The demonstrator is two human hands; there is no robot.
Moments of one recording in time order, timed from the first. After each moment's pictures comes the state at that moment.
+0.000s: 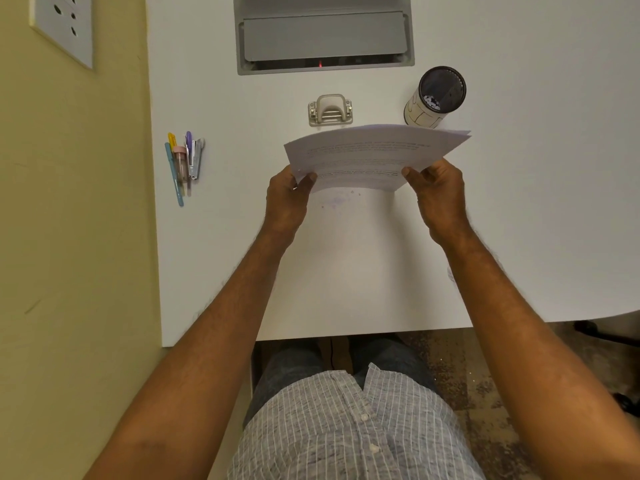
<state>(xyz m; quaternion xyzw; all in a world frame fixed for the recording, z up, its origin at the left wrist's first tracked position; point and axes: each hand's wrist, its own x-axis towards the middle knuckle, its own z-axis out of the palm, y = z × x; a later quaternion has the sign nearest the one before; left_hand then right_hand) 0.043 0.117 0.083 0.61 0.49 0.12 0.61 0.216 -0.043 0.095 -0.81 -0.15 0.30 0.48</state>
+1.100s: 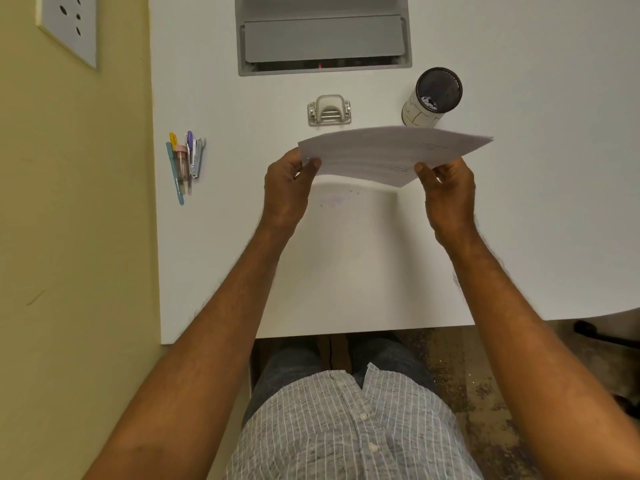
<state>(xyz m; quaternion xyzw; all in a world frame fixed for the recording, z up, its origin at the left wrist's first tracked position) 0.047 0.117 0.097 0.63 0.44 0.20 0.61 0.218 -0.058 0.096 -0.81 -0.16 0.23 0.52</state>
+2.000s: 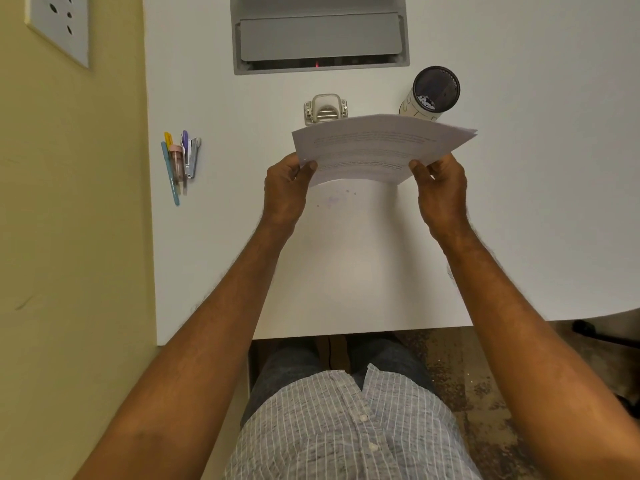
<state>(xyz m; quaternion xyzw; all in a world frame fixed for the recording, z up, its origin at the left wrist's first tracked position) 0.052 0.117 0.080 0.61 0.46 0.17 0.62 0.226 -0.050 0.081 -0.83 -0.16 0.23 0.48</state>
